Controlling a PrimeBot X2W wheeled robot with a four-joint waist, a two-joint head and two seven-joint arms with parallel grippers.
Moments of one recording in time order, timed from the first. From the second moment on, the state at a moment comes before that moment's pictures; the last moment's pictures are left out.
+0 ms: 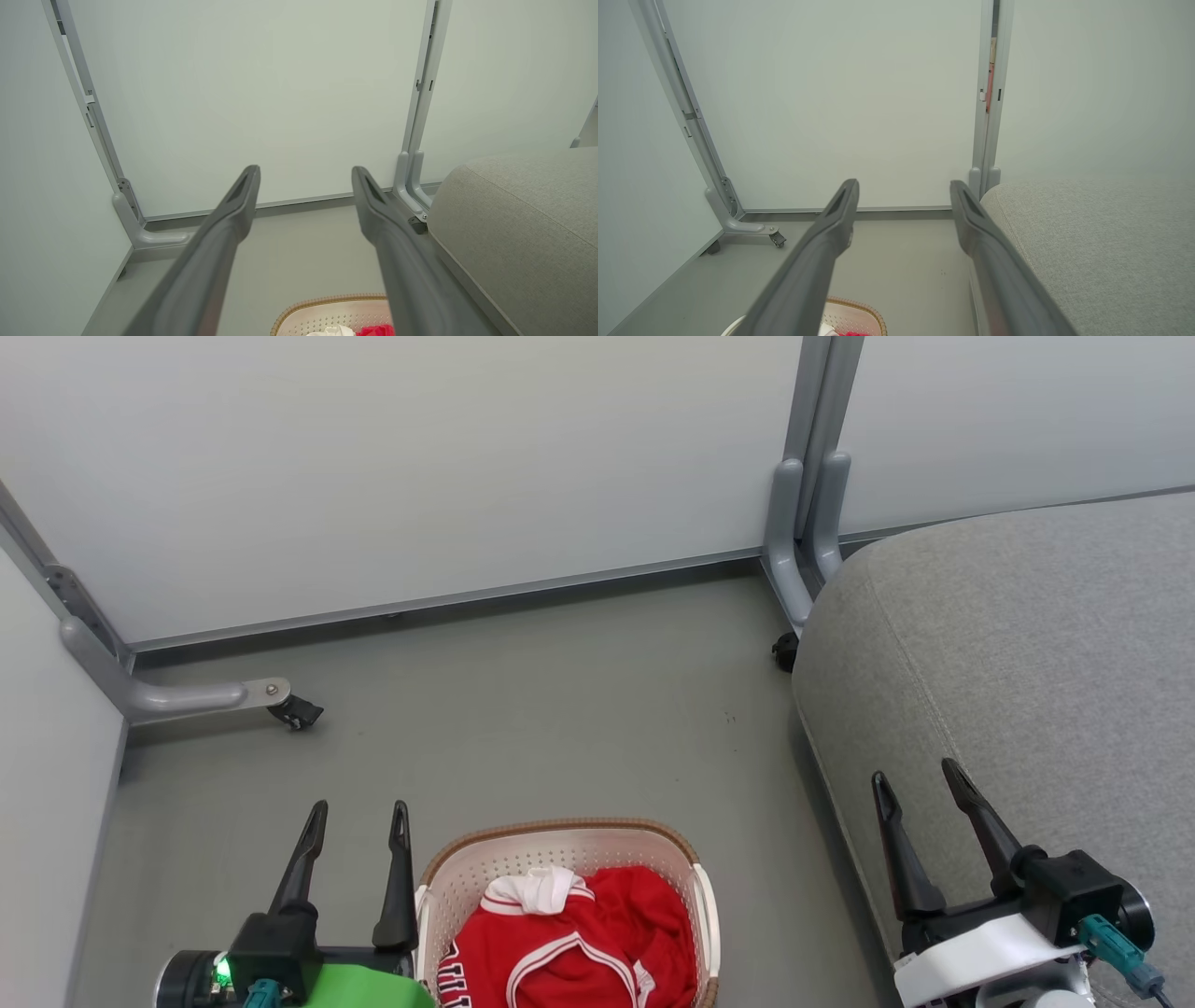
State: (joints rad) left arm 0.07 0.05 -0.13 0.09 -0.12 -0.02 -0.26; right arm 0.04 -0.05 0.05 0.04 0.15 0.13 -0.26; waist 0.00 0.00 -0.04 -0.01
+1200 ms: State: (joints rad) left arm -0.45 0.06 -0.37 0.55 -0.09 -0.13 -0.26; right arm -0.28 -0.05 0.04 -0.04 0.12 0.13 -0.26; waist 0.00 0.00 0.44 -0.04
